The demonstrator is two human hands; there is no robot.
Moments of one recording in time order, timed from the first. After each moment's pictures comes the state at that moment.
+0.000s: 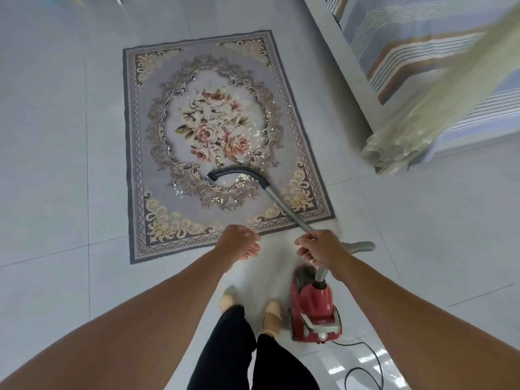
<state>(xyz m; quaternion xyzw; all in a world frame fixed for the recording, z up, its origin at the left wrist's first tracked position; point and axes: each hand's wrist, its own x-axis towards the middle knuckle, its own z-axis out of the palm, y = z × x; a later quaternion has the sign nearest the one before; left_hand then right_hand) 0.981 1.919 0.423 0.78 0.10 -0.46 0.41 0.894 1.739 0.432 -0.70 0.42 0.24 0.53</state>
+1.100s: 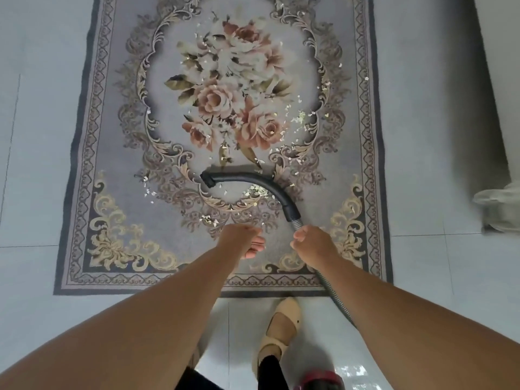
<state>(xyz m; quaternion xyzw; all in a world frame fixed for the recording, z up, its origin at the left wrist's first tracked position) 1.301 1.821 0.021 0.65 0.36 -0.46 0.49 1.262 1.659 -0.001 -0.83 0.28 0.39 0.29</state>
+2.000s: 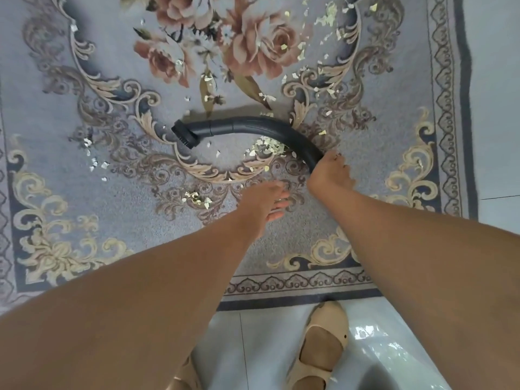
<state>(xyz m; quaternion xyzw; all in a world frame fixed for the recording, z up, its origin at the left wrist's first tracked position) 1.323 1.807 -0.242 0.59 0.36 -0.47 0.55 1.335 1.673 -0.284 -0.86 0.37 0.32 0.14</state>
